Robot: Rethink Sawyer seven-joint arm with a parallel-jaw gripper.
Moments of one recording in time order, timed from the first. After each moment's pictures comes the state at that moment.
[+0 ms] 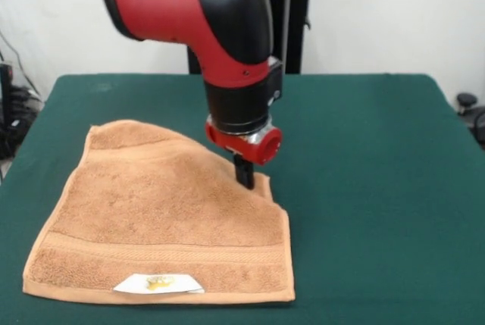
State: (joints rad) arm -0.35 -0.40 0.07 1.64 0.04 0.34 2.13
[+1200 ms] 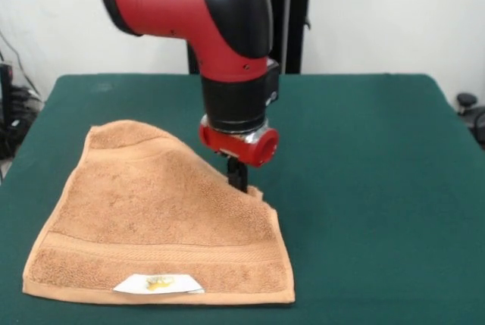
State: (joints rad) arm -0.33 -0.42 0.07 1.67 0.01 0.22 2.13
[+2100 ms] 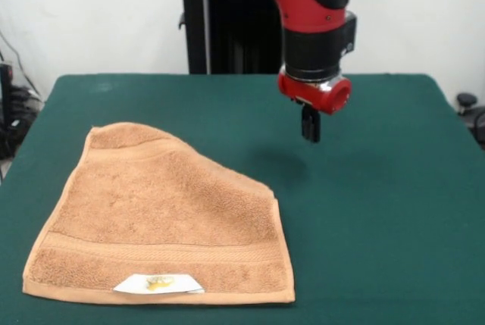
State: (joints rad) arm -0.20 -0.54 0.07 1.98 0.20 0.12 2.25
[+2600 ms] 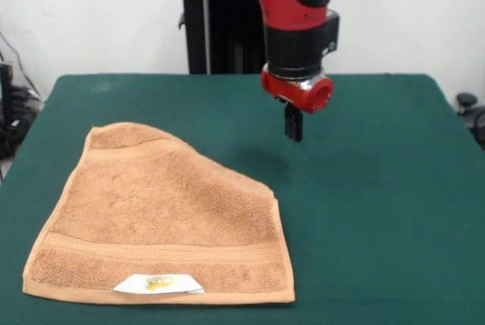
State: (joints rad) arm -0.23 -0.55 0.05 1.97 0.19 0.12 2.25
